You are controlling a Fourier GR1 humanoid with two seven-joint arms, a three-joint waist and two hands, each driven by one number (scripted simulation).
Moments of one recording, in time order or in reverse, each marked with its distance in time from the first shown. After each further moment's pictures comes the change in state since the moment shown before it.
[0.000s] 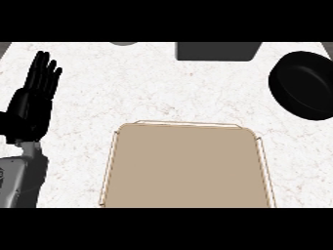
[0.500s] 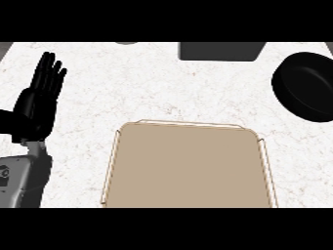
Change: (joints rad) left arm -0.007 -0.013 -0.009 0.018 -0.010 -0.004 -0.007; right arm -0.201 -0.076 0.012 0.562 0.073 -0.184 -0.230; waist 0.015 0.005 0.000
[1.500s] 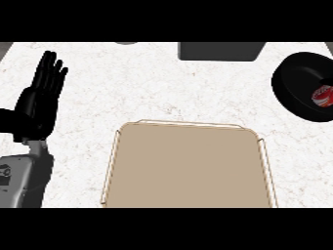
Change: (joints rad) left arm -0.006 -0.008 -0.001 -0.003 -0.008 0.004 0.005; right arm -0.192 -0.006 -0.150 0.429 -0.202 0.191 -0.229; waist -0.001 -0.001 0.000
